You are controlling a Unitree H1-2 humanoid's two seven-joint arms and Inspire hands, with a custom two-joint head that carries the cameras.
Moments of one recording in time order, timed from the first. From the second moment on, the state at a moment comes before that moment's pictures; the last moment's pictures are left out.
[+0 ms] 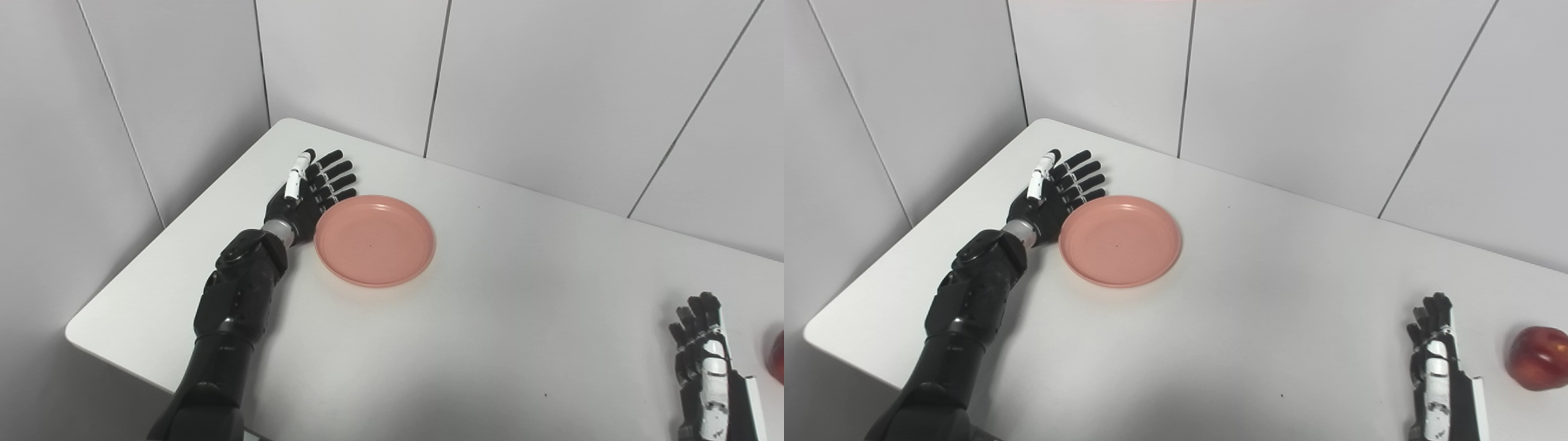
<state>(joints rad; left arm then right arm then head) -0.43 0.21 0.36 0.34 -0.51 0.37 -0.08 -0.01 -0.12 -0.03 -0.01 0.16 -0.21 0.16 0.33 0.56</state>
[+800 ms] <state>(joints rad) -0.41 0.15 0.34 0.26 -0.49 0.35 -0.04 -0.01 -0.11 -0.03 -0.01 0.13 -0.21 0.15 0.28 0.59</state>
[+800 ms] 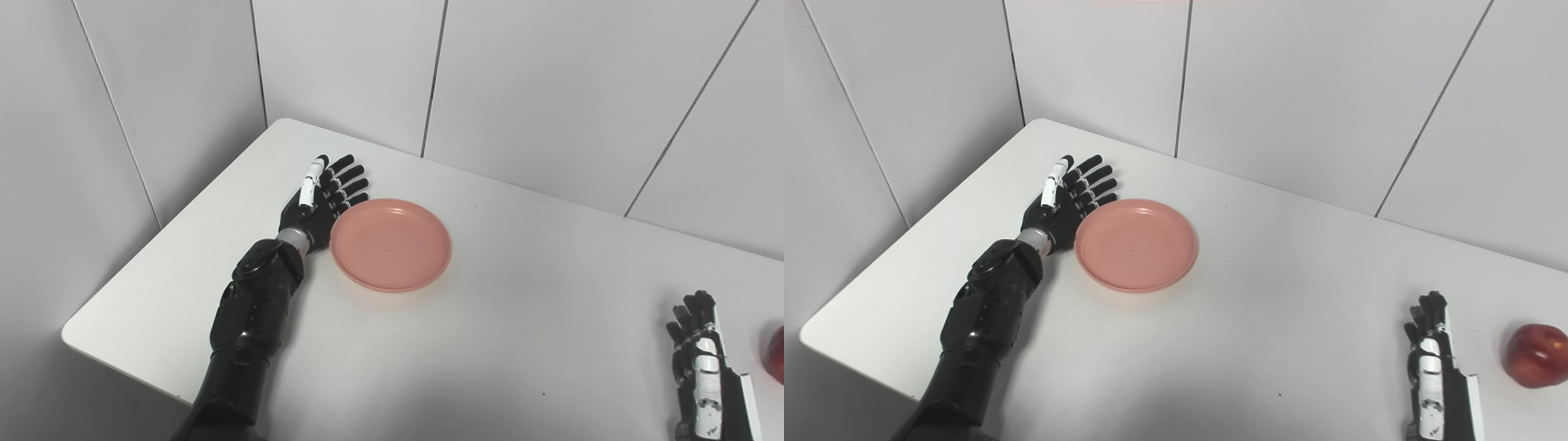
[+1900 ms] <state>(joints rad) -0.38 0.08 0.28 0.18 -0.49 0.35 -0.02 0.00 -0.08 -0.02 -0.04 0.10 -0.17 0.13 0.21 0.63</state>
